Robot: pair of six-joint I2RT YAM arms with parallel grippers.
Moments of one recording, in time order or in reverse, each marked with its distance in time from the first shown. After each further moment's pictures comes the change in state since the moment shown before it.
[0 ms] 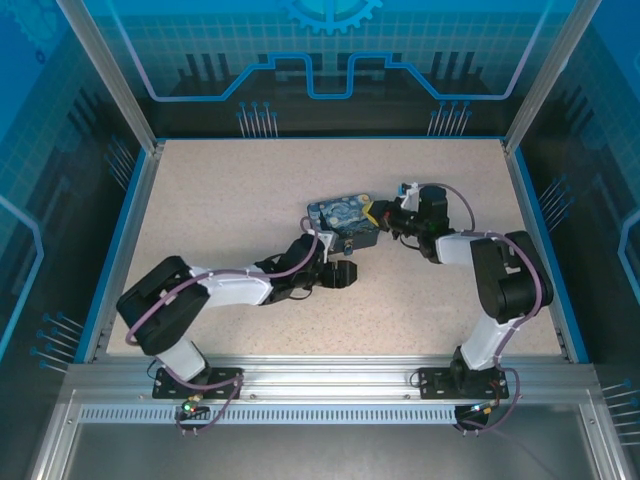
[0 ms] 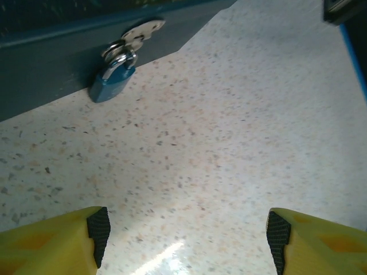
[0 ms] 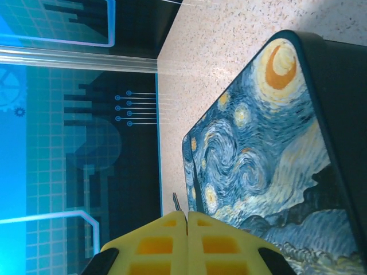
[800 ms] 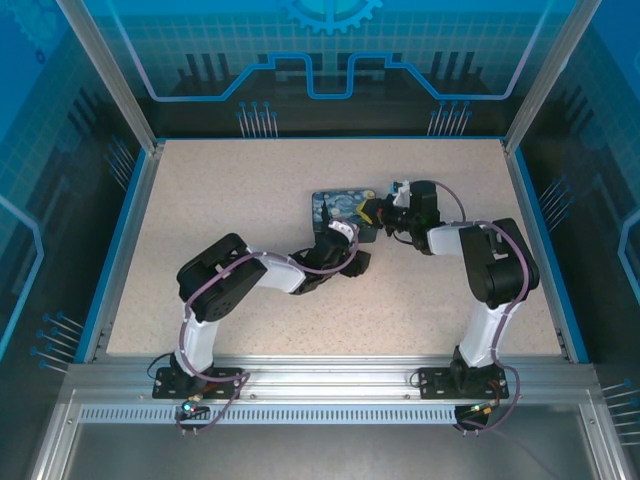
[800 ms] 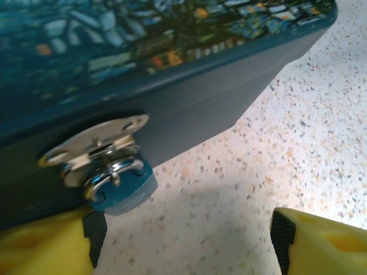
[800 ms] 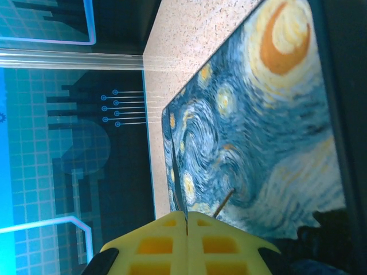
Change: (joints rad) left arm -0.012 0.357 0.220 0.188 -0.267 0.302; right arm 0.019 0.119 0.101 -0.040 0.000 -0.005
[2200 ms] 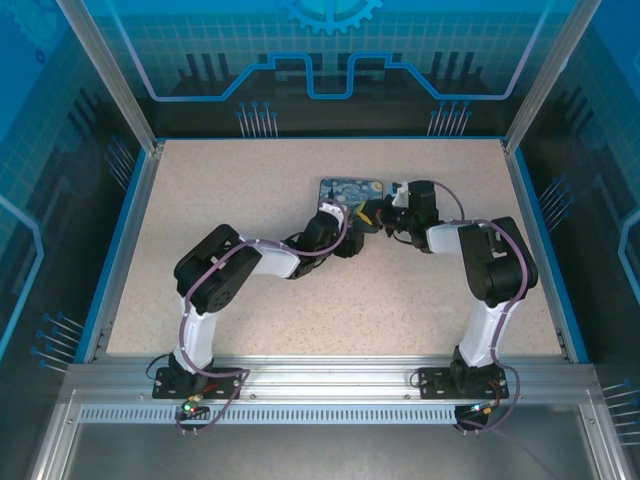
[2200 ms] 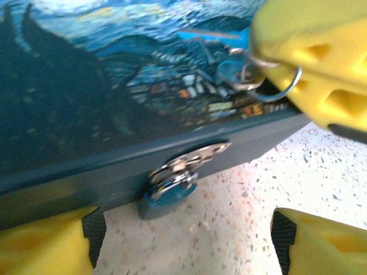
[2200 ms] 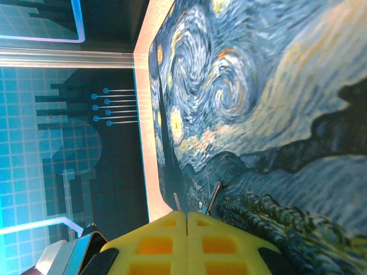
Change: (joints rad) left arm 0.110 0.025 0.071 0.016 0.067 0.010; right arm 0.001 0.013 0.019 -0.046 0.003 -0.029
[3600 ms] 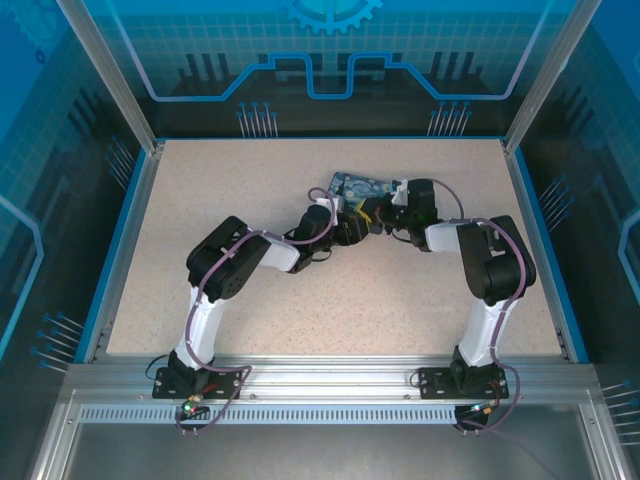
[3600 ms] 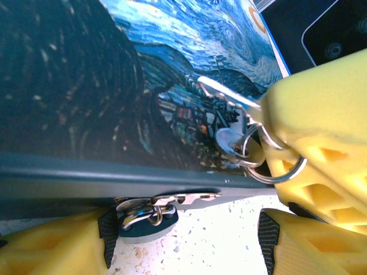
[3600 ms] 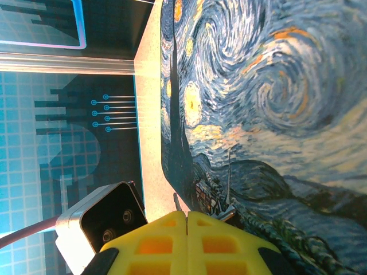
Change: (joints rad) left arm 0.075 0.121 0.046 0.240 0.285 -0.370; right arm 0.003 0.017 0.018 0.011 0.024 -0.008
